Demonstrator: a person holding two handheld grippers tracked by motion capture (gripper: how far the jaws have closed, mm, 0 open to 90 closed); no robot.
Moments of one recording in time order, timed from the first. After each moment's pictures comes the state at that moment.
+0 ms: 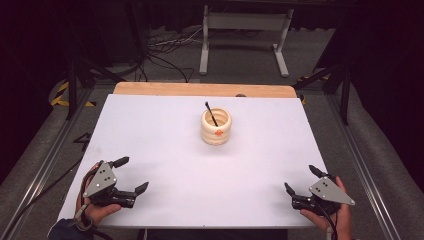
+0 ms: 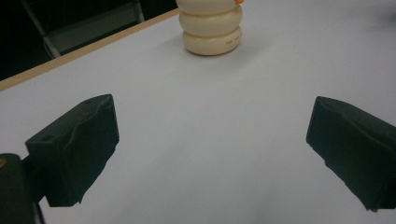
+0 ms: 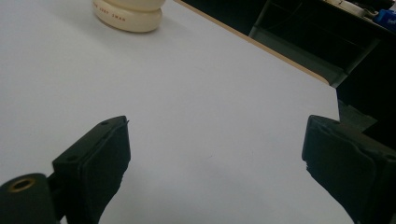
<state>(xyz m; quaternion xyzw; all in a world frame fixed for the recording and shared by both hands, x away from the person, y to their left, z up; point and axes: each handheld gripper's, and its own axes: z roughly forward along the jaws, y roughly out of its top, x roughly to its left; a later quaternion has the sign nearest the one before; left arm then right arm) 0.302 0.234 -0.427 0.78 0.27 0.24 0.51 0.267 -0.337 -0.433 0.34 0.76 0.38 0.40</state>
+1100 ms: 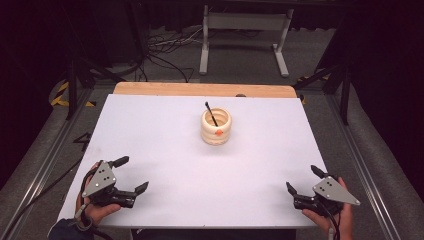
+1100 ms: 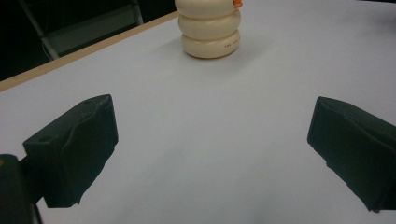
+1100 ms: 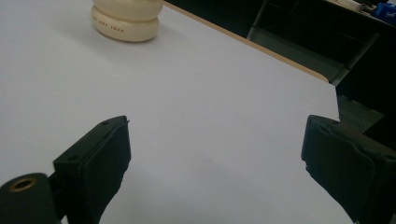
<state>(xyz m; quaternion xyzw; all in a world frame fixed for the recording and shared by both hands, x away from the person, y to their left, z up) 0.301 0.236 -0.427 0.78 0.27 0.24 0.51 0.264 -0.340 -0.427 0.36 0.75 0.40 0.39</state>
